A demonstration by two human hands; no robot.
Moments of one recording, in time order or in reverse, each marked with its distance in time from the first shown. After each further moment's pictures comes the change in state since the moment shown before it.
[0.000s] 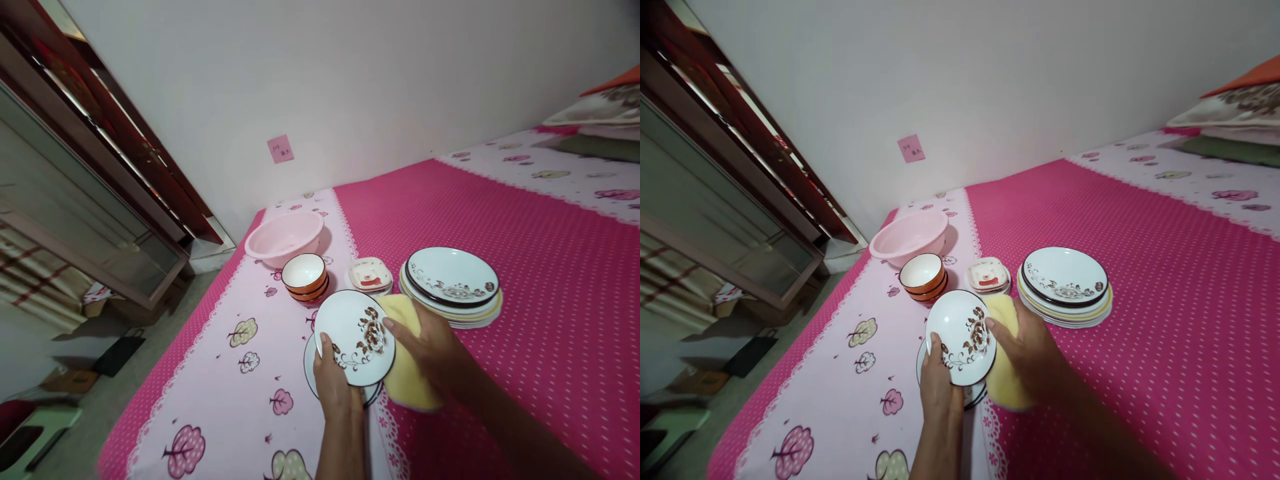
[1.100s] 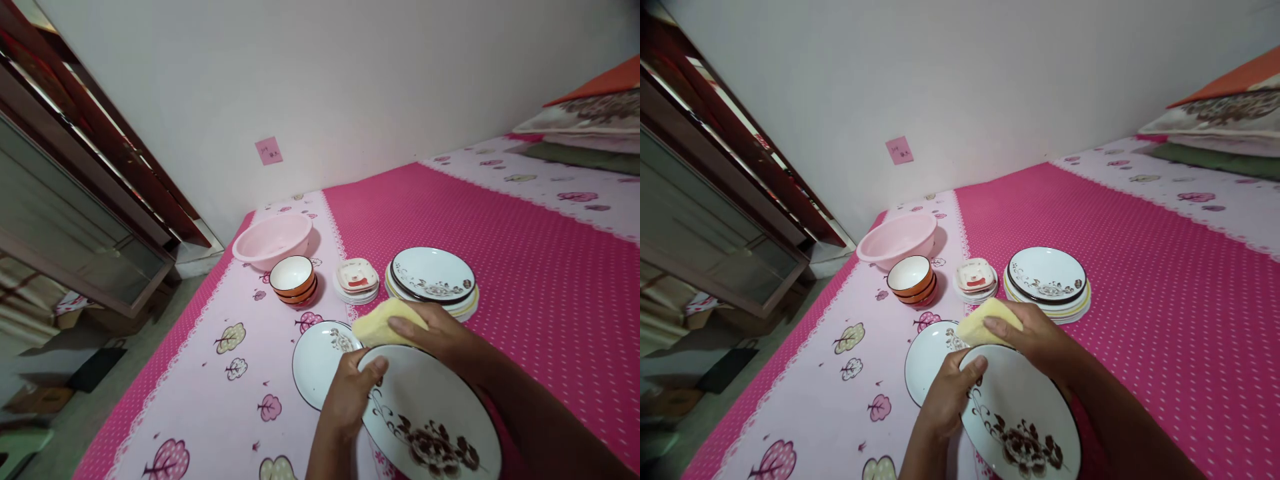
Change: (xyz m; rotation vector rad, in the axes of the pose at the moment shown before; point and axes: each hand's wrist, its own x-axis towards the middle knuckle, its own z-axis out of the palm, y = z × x) left_hand -0.026 0.001 -0.005 0.534 -0.742 -0.163; right_hand 0.004 -0.032 -0.048 0.288 -0.385 0.220
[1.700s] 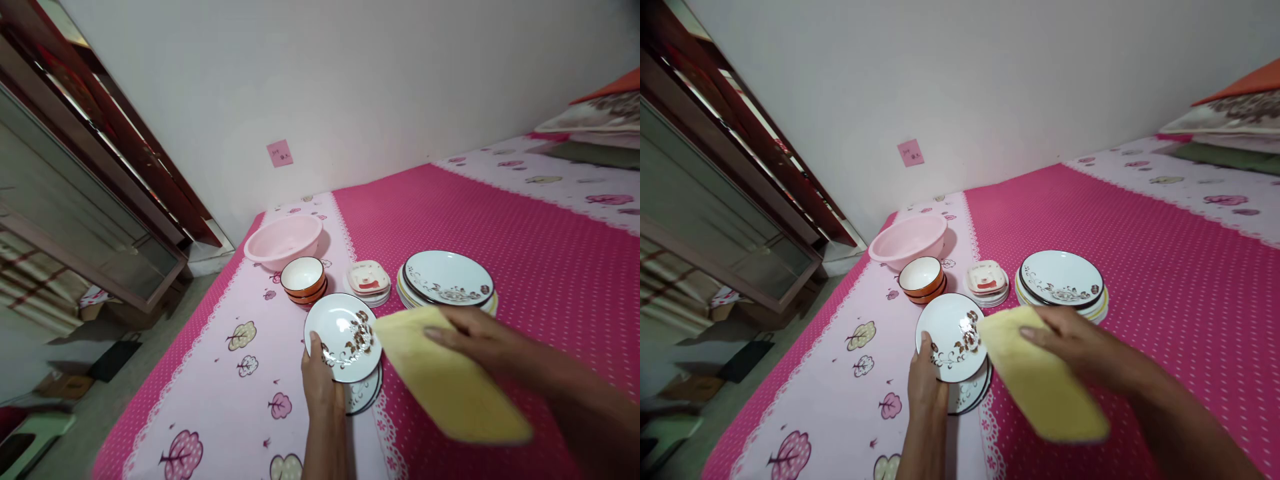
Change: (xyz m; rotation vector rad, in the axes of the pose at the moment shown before) left_hand 0.022 0.012 -0.032 -0.461 0.734 0.180; right_hand -0.010 0.004 -0.032 -0.124 -0.126 0.112
